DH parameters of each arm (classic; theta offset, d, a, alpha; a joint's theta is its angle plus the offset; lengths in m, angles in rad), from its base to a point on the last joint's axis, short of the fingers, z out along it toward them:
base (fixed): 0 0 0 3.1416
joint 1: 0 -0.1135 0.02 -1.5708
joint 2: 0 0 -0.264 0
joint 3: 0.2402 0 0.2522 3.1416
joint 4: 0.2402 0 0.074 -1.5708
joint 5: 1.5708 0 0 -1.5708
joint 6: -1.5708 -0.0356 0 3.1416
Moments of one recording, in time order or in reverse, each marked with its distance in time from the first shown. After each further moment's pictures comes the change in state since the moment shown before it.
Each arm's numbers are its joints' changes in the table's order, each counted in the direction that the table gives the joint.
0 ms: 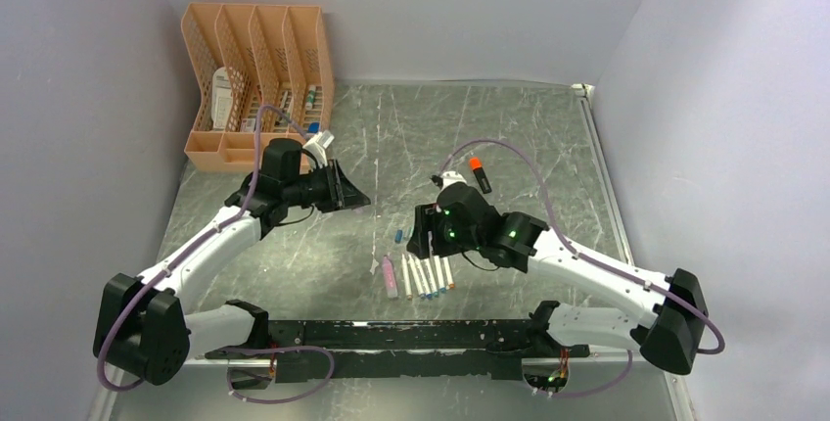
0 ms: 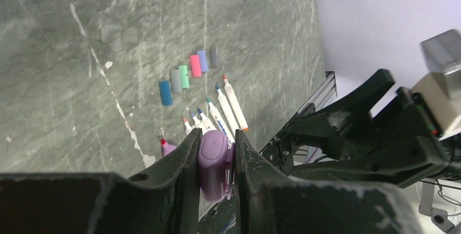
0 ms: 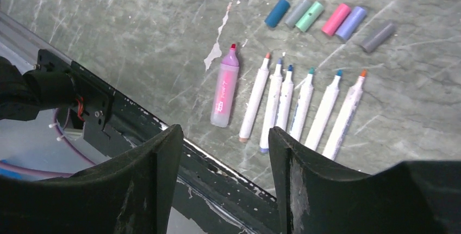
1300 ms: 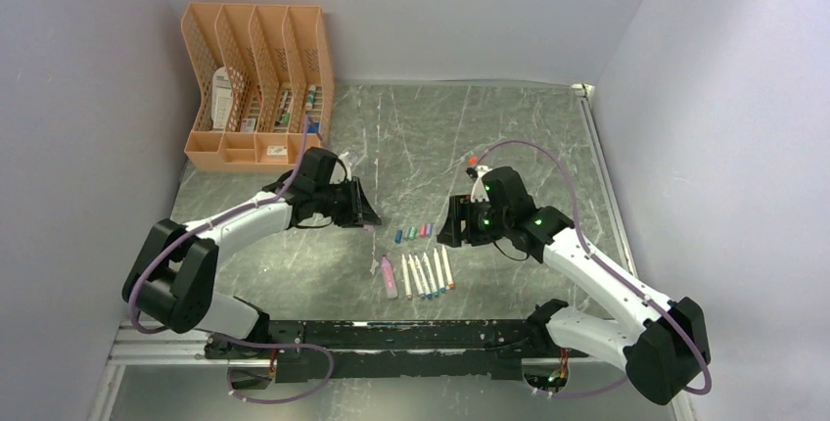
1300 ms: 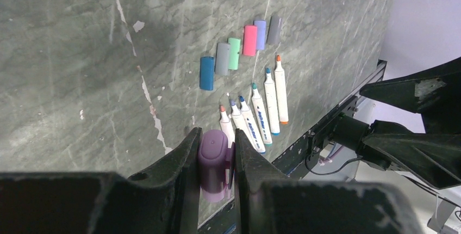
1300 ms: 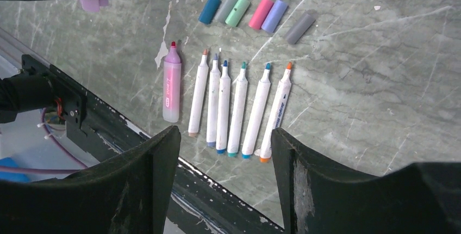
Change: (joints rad) left arm 0.100 -0.250 0.020 0.050 -0.111 0.023; right arm 0.400 0.084 -0.138 0.005 -0.315 0.211
